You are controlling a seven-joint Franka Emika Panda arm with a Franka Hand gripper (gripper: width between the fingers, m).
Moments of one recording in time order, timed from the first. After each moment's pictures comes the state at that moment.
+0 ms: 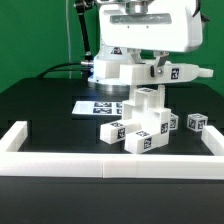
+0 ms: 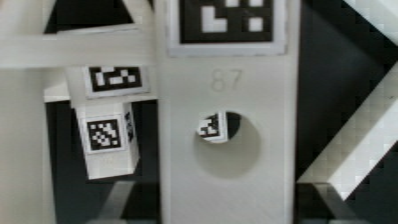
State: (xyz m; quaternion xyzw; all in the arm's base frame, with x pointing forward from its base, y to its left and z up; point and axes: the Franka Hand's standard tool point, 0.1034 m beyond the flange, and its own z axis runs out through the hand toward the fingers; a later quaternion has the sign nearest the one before) arm 0.555 0.021 0.135 -0.89 0.44 0.04 0.05
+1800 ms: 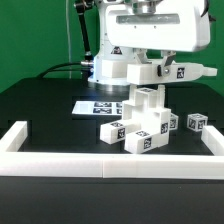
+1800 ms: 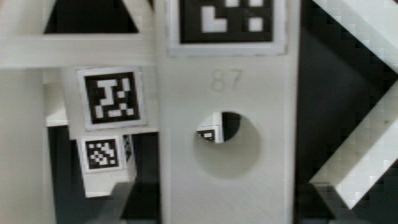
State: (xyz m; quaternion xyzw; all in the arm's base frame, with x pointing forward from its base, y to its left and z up) arm 0.549 0.033 0.134 -0.90 0.44 0.05 0.05
